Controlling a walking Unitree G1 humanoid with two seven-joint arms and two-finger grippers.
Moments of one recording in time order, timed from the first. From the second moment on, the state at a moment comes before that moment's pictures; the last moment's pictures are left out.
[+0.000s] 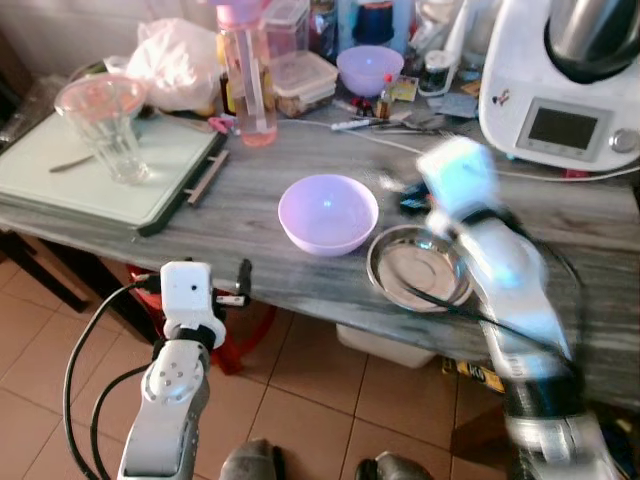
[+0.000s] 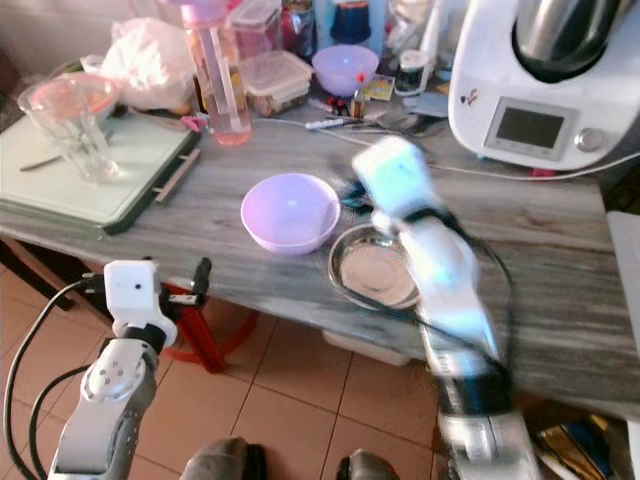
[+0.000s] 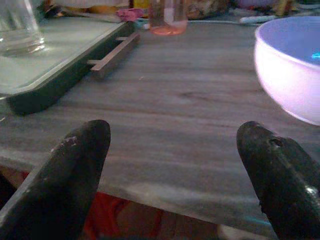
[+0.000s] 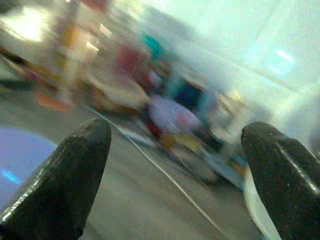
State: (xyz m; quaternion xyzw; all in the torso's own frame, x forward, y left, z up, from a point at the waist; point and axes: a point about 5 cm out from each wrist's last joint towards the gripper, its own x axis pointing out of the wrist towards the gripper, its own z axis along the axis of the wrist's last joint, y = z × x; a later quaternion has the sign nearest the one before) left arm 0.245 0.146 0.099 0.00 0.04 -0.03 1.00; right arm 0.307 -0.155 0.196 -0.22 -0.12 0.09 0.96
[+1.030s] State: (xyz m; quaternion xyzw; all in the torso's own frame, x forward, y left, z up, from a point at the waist) left arm 0.269 0.120 0.102 -0.02 0.05 -0.12 0.99; right arm 0.290 -0.140 0.131 -0.13 0.13 0.14 0.97
